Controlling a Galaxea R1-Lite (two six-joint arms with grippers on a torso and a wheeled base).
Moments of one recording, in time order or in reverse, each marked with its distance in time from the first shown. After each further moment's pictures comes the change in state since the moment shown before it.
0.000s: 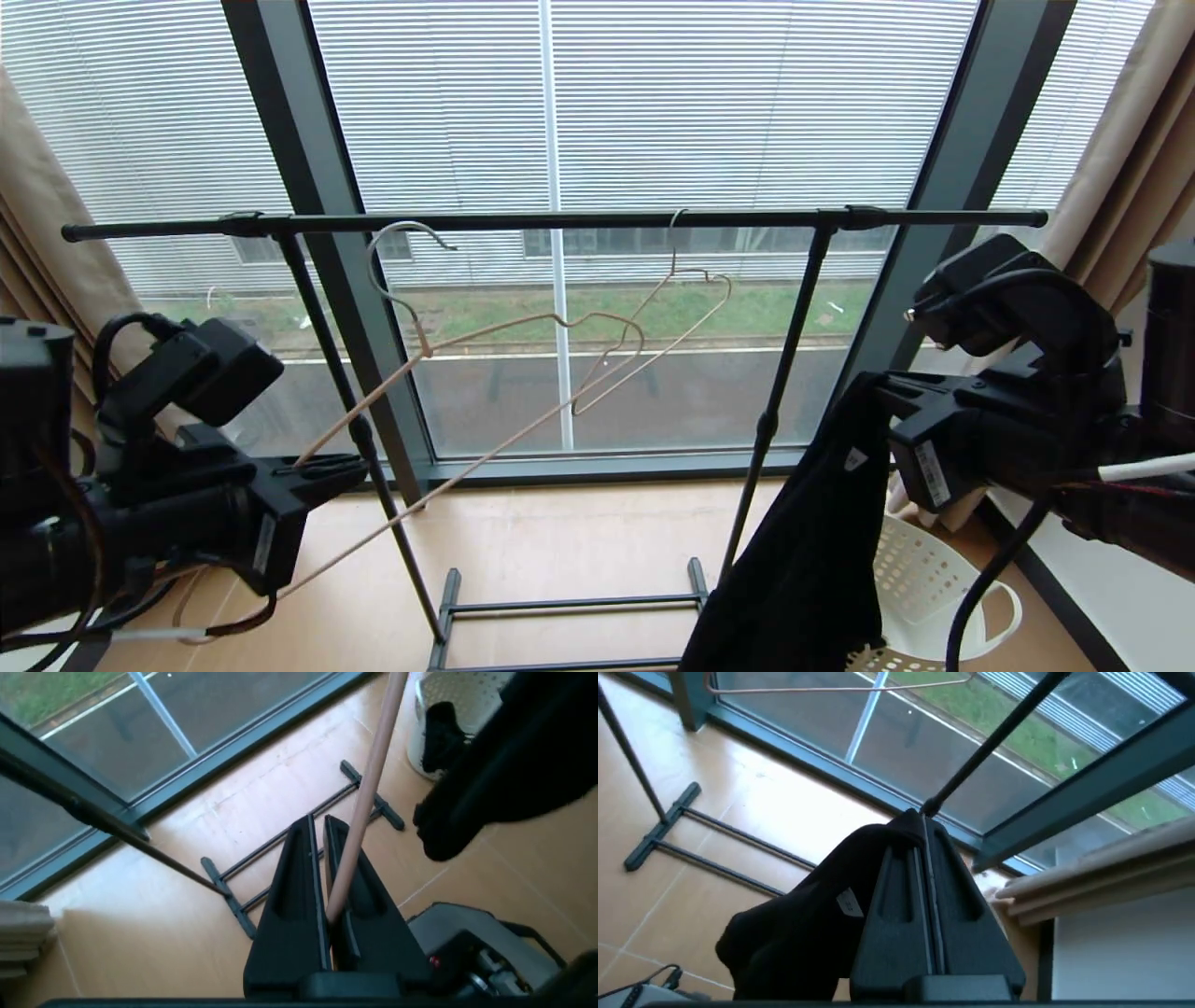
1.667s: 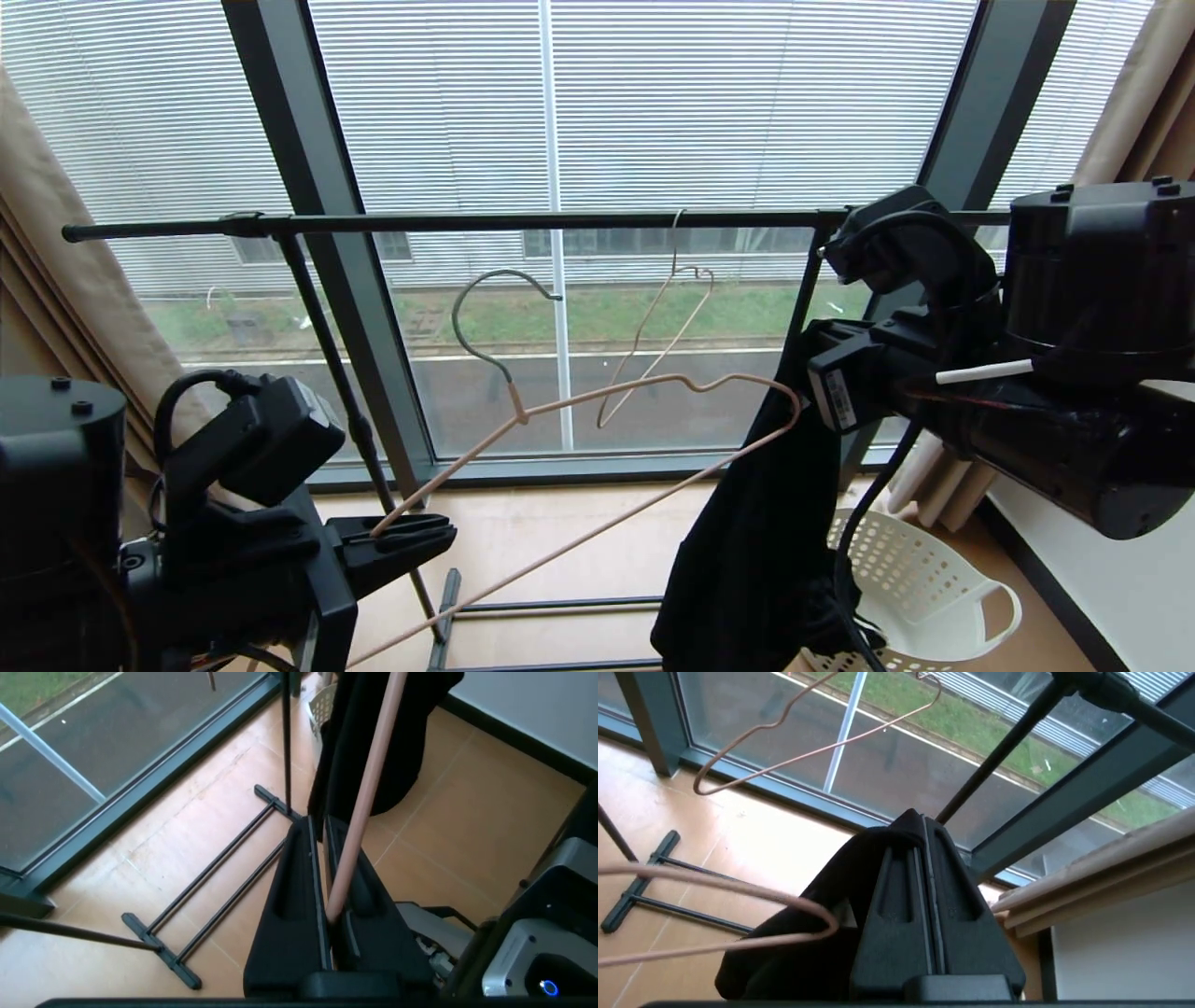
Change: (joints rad) left arm -0.194 0.033 0.090 -0.168 -0.125 -0.070; right arm -0.008 0.155 -0.109 -0.139 -0.063 0.001
